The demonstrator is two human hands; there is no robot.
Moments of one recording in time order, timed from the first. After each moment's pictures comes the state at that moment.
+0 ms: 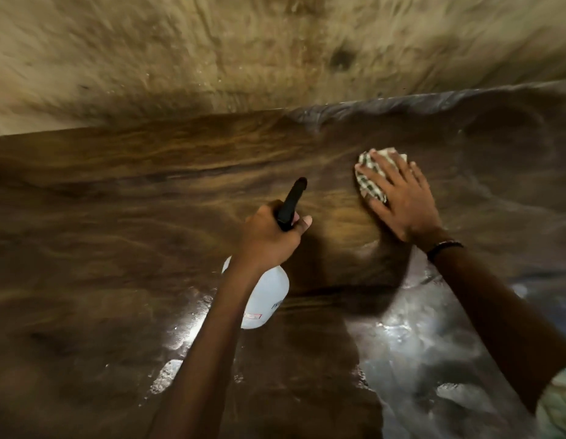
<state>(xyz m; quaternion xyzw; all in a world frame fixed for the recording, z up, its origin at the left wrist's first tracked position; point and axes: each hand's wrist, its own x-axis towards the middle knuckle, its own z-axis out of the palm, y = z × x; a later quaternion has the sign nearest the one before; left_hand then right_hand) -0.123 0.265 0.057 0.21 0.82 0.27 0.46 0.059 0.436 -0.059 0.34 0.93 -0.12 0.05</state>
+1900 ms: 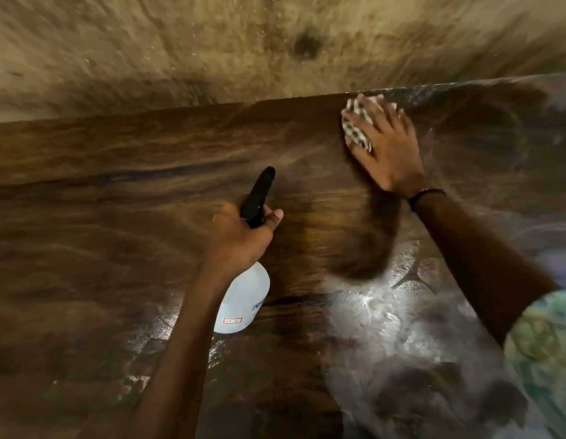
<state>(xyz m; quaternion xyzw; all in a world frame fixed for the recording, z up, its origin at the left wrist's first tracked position) -0.091 0.316 0.048 0.14 0.82 0.31 0.46 0.052 0.546 -0.070 0.35 0.93 -0.11 0.01</state>
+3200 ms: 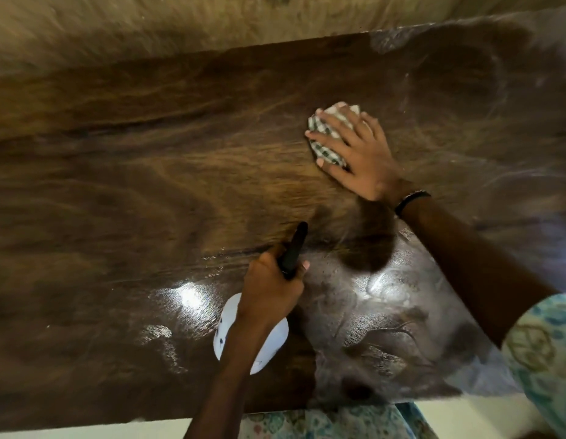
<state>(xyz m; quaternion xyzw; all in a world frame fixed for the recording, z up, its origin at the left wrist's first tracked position) 0.026 0.240 0.021 0.15 0.83 0.22 0.49 0.099 0.472 -0.067 0.23 0.96 -0.13 0.01</state>
